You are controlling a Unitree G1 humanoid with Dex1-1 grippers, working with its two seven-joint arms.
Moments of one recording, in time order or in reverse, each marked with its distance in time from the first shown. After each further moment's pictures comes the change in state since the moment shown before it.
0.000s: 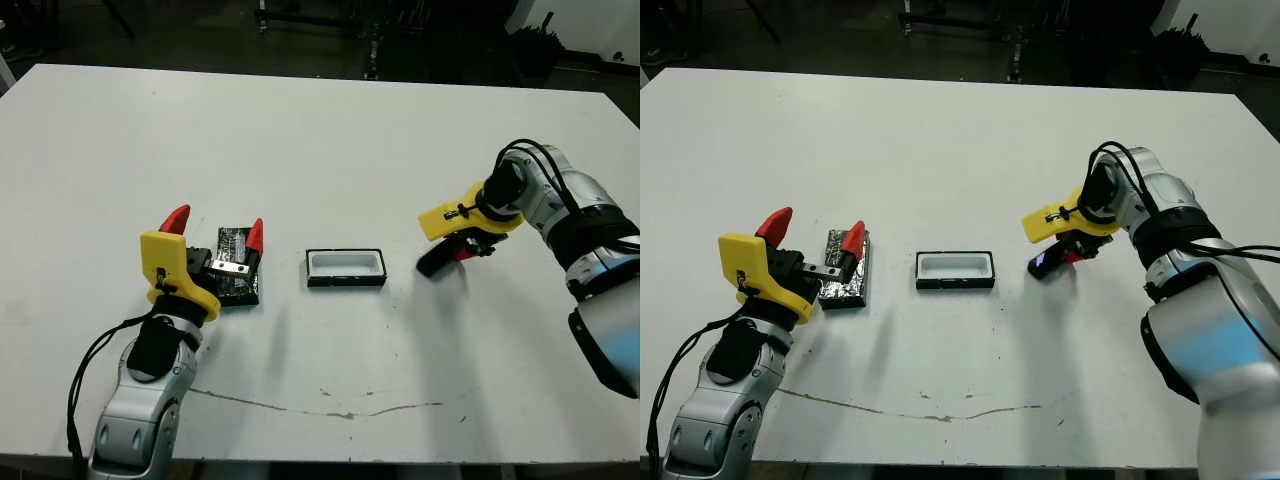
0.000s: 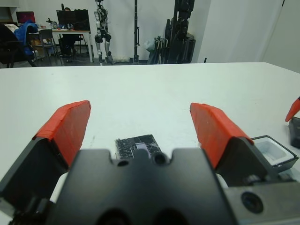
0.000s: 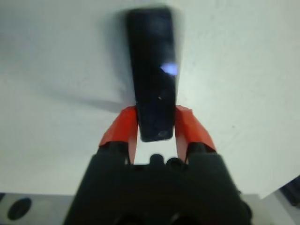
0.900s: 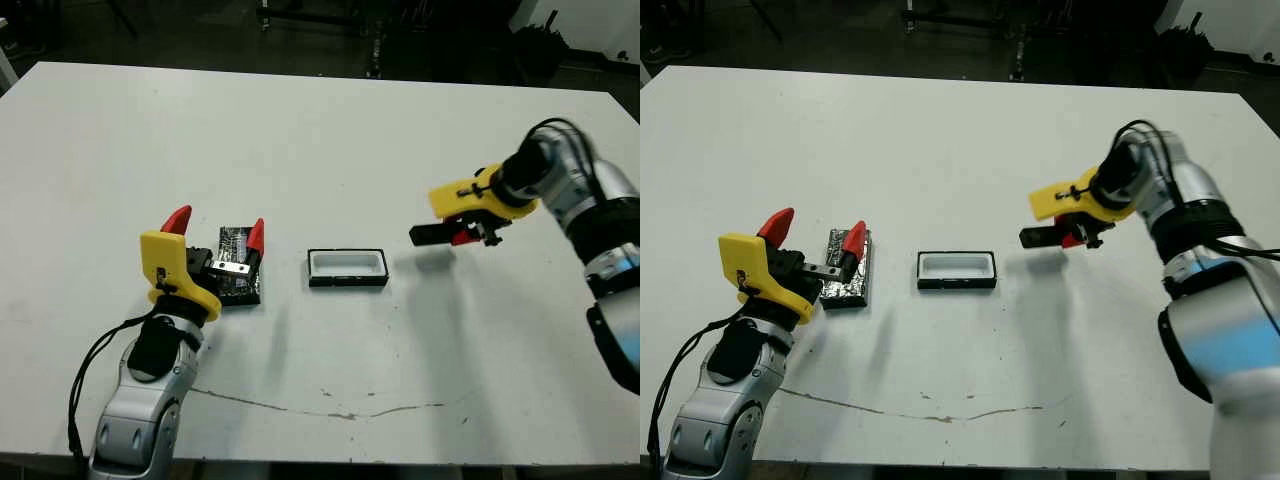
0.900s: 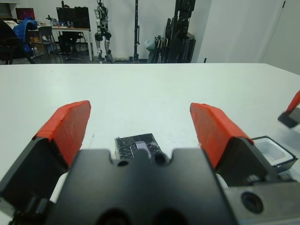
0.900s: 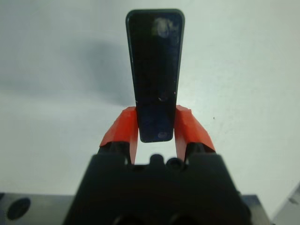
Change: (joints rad) left arm 0.000 -0.003 -0.004 0.000 -0.008 0.004 0.001; right arm -0.014 -0.064 -0.161 -0.063 0.188 0.117 0.160
